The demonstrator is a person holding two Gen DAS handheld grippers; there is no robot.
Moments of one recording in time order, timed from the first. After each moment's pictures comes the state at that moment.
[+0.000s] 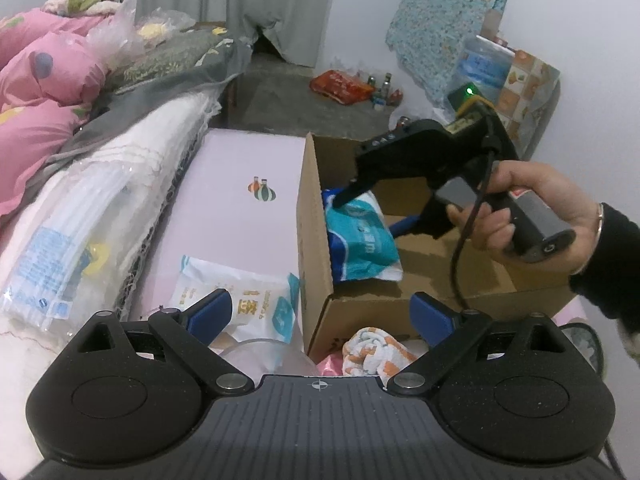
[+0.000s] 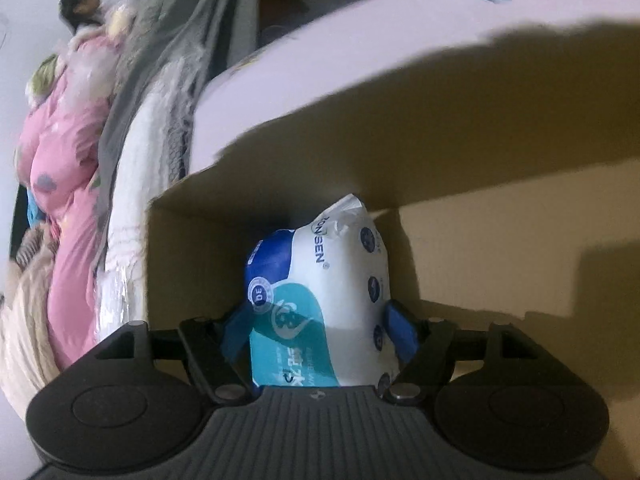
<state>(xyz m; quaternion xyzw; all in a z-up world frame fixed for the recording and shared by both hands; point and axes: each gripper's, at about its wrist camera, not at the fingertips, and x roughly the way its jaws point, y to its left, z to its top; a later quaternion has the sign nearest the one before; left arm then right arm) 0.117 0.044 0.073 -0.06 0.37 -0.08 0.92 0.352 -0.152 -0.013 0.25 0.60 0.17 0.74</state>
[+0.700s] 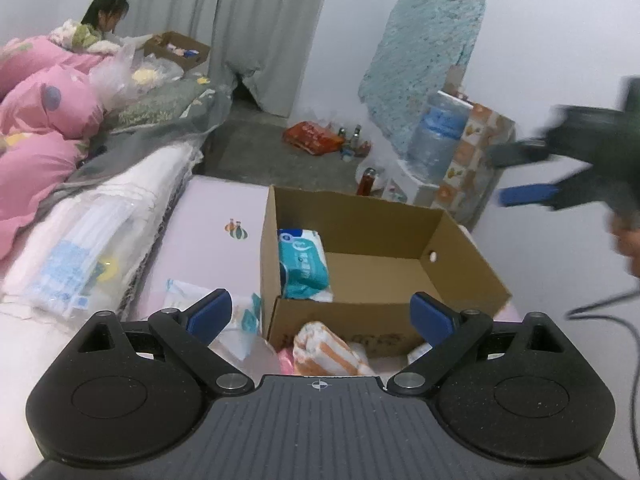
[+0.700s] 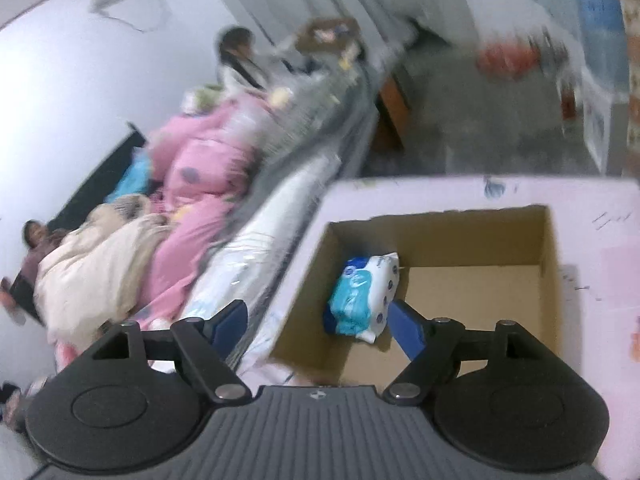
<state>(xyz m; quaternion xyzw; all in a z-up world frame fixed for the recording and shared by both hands) 0.032 0.047 0.125 -0.09 0.30 -0.12 0.94 0.124 -0.257 0.196 0.15 0.38 0.28 0.87</state>
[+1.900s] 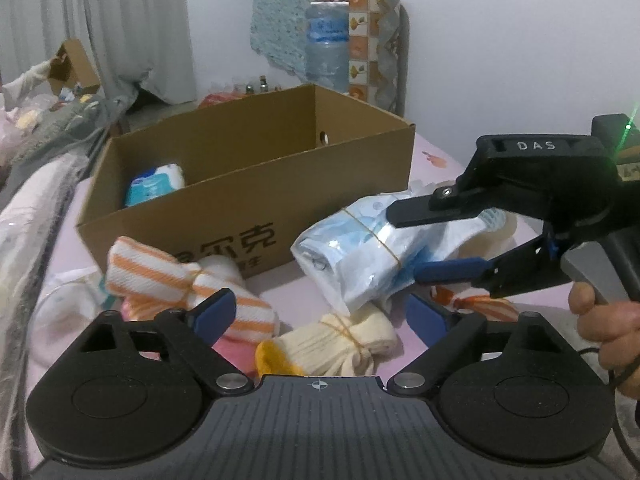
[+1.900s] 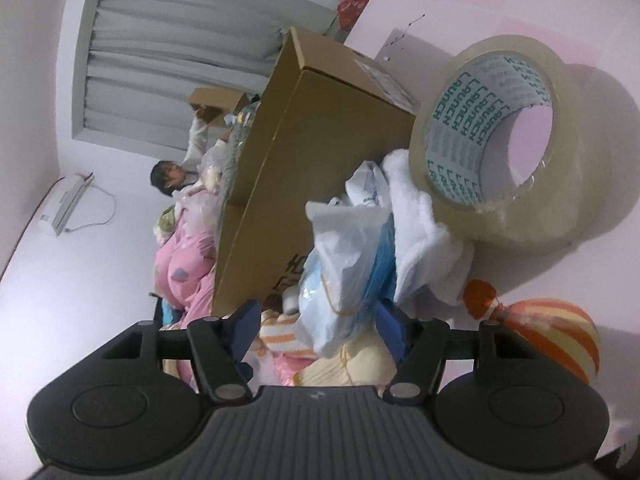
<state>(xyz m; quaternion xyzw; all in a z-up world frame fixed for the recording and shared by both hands) 0.024 -0.094 0.026 0.10 0.32 -0.23 0.91 0.036 -0.341 -0.050 0.51 0.36 0.17 0.76</state>
